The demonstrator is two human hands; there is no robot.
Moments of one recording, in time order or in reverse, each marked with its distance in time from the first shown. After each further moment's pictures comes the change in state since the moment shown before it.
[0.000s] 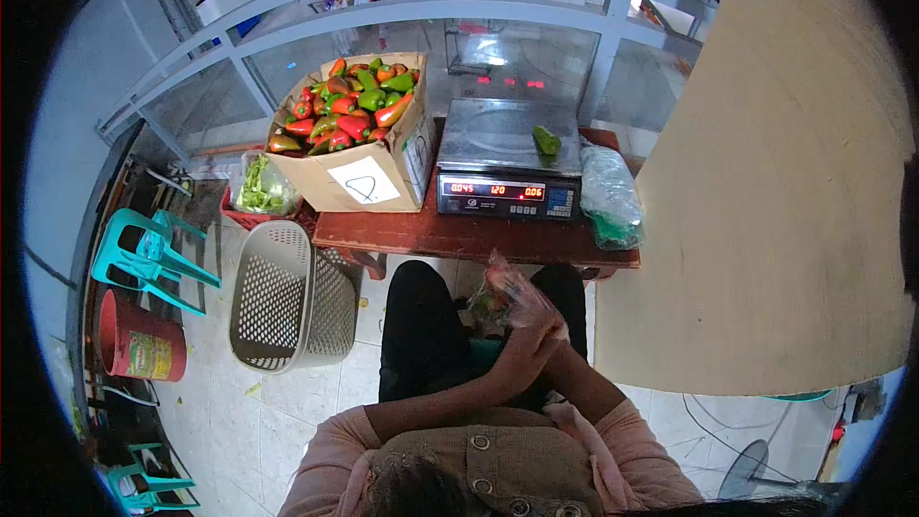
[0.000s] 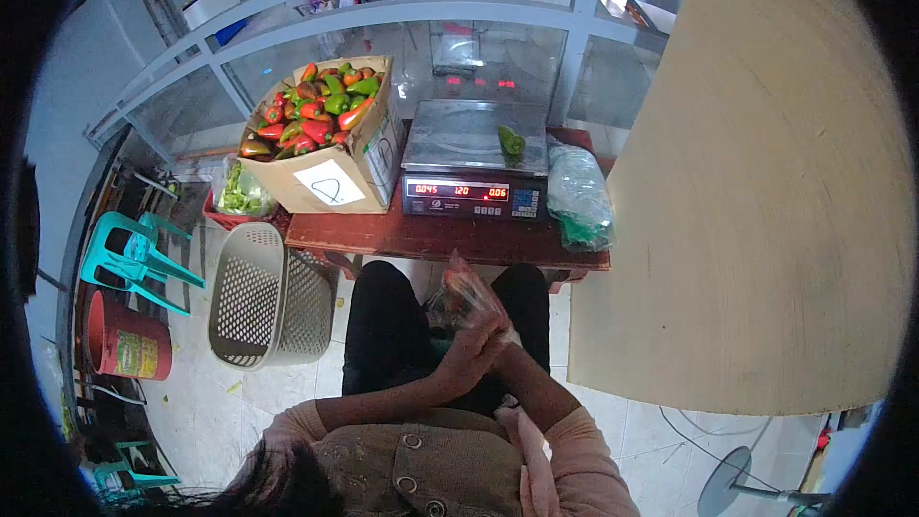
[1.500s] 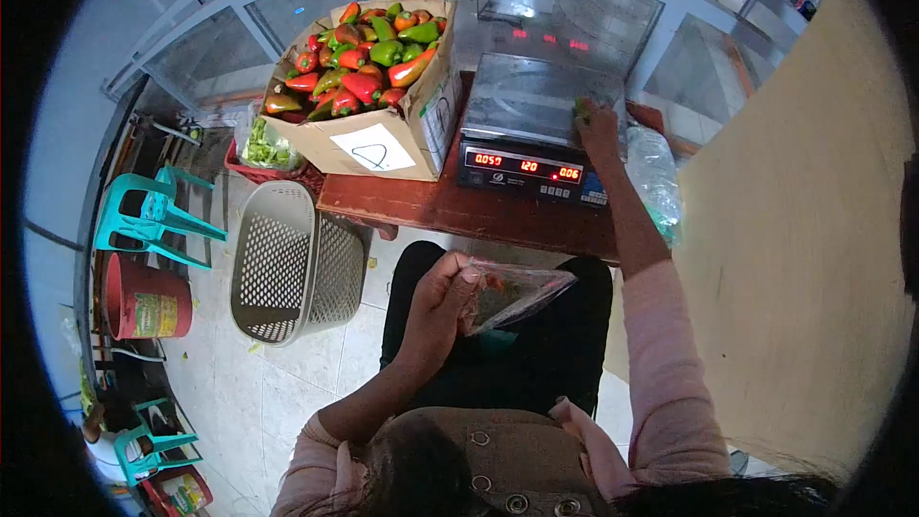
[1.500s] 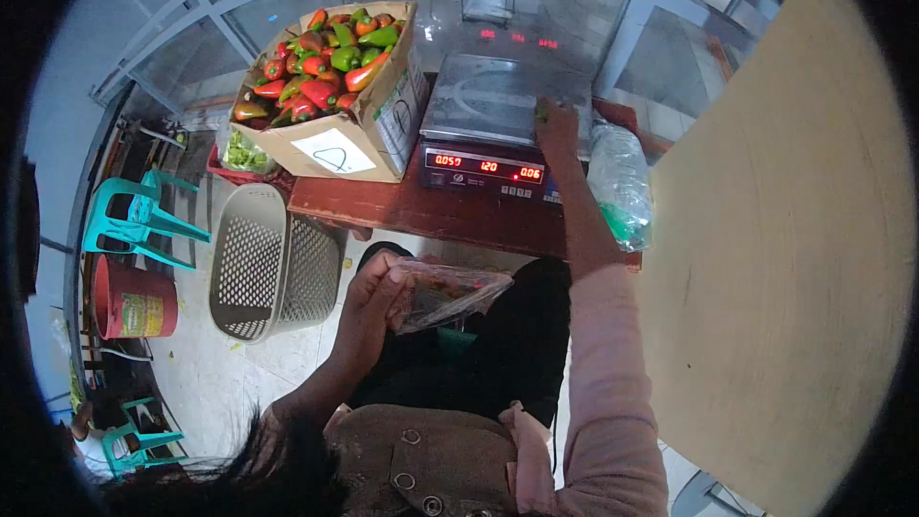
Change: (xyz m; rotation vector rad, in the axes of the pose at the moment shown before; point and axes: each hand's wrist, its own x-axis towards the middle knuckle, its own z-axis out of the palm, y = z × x) left_hand 0.036 0.031 -0.137 -0.447 0.312 -0.500; right_hand 0.300 0.030 -0.139 -1.118 0.313 -0.158
